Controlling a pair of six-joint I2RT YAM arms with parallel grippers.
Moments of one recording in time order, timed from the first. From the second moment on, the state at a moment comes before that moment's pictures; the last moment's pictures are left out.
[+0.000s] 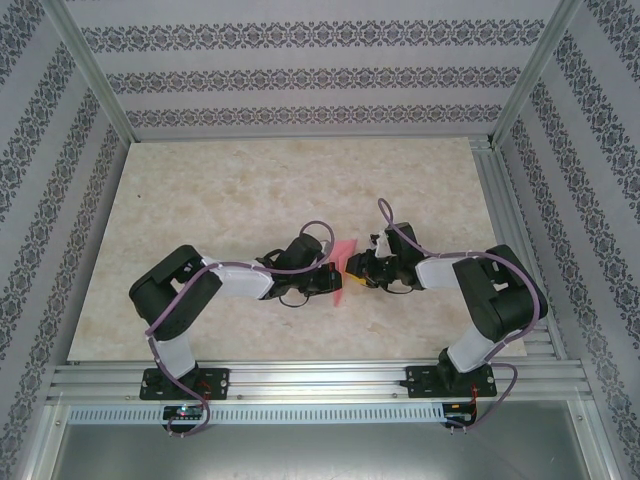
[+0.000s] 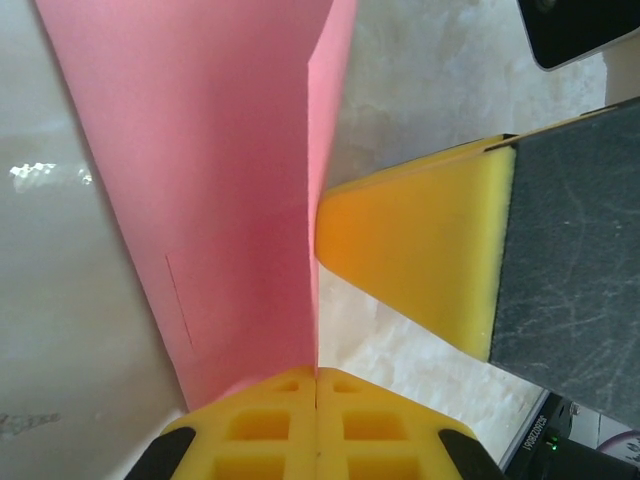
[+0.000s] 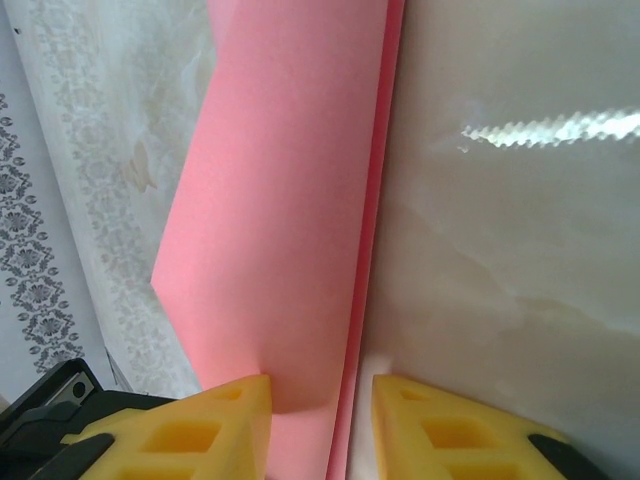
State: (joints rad) left arm -0.82 1.80 0.83 0.19 0.38 -0.97; right arm 0.38 1.65 0.57 0.17 -0.67 0.82
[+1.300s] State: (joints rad) left arm -0.68 1.59 0.81 0.01 0.36 -0.86; right arm 0.39 1.67 0.63 0.08 -0.64 0.81
